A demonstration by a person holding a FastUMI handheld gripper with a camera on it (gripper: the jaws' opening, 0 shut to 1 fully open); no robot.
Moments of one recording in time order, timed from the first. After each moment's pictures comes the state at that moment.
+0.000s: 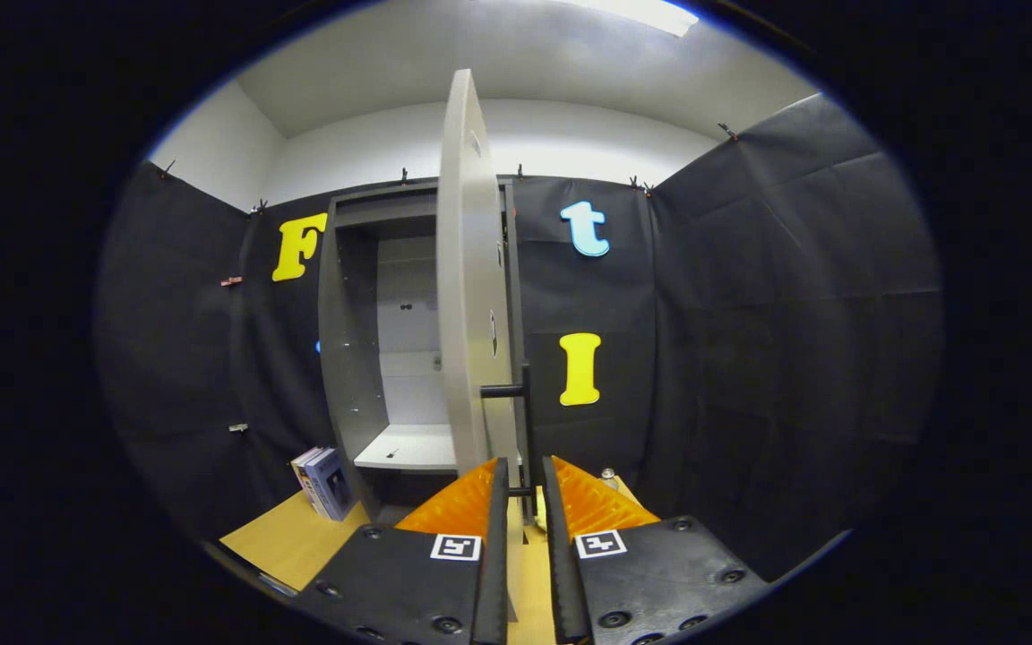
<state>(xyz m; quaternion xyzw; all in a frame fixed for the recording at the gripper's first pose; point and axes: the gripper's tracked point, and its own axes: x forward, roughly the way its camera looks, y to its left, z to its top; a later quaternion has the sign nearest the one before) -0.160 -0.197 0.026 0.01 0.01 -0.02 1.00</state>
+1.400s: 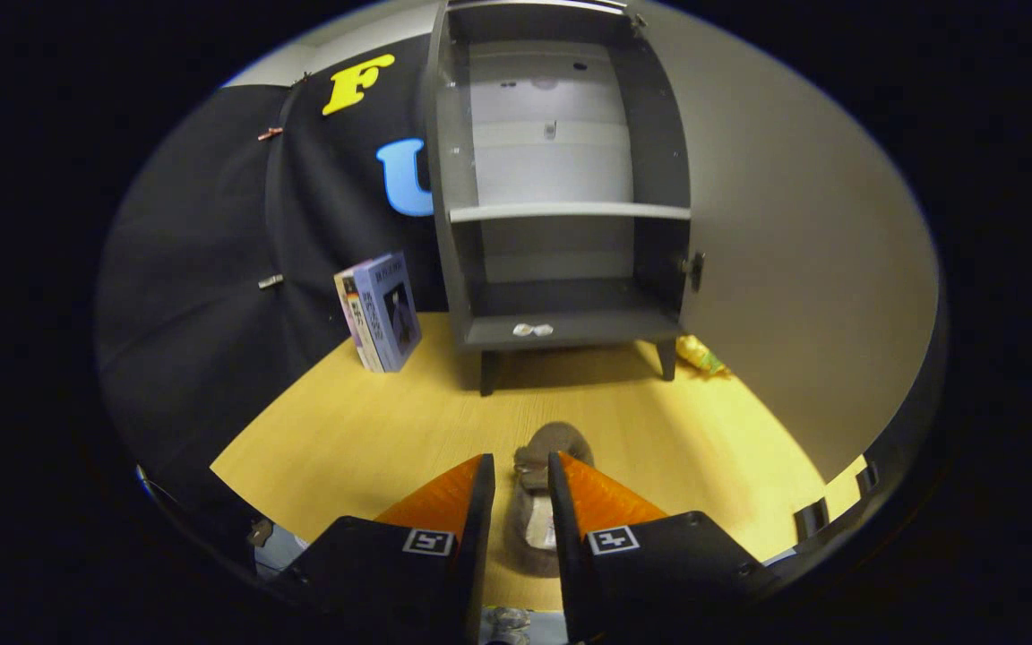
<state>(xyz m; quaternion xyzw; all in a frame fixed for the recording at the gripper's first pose) -0.141 0.005 -0.349 0.00 0.28 0.06 0.96</state>
